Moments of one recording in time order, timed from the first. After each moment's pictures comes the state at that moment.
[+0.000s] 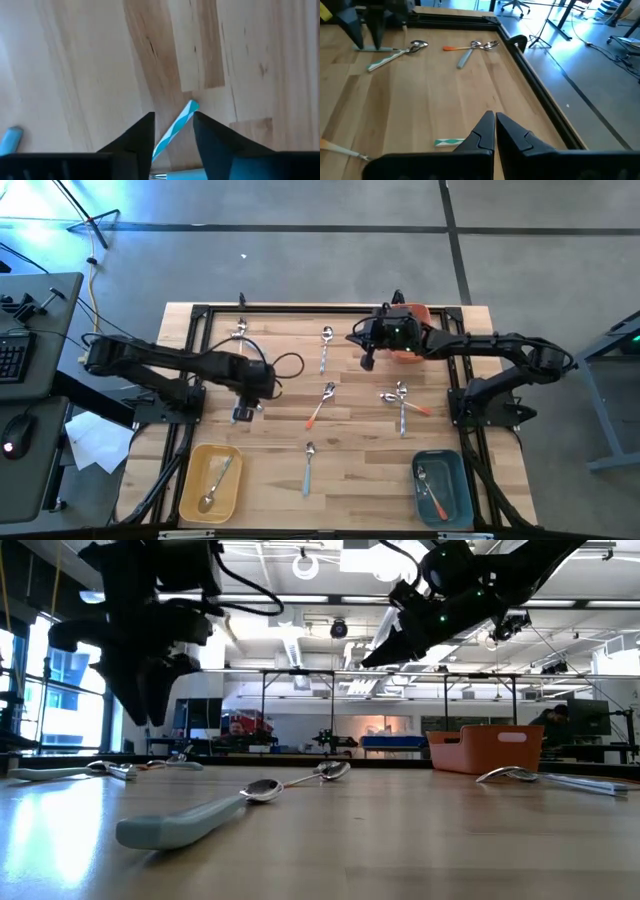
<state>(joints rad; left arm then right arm) 0.03 1.33 0.80 -0.81 -0.04 0.21 -0.42 1.38 0.76 0.23 -0.10 -0.24</state>
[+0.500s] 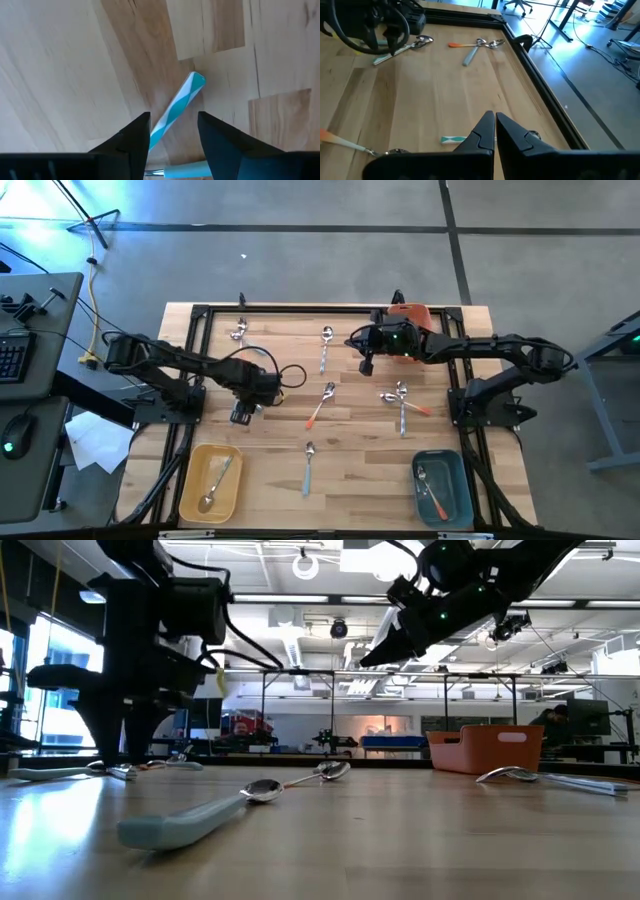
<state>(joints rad) 0.03 1.50 0.76 -0.81 -0.04 0.27 -0.36 1.38 0.76 0.21 -0.05 -0.26</state>
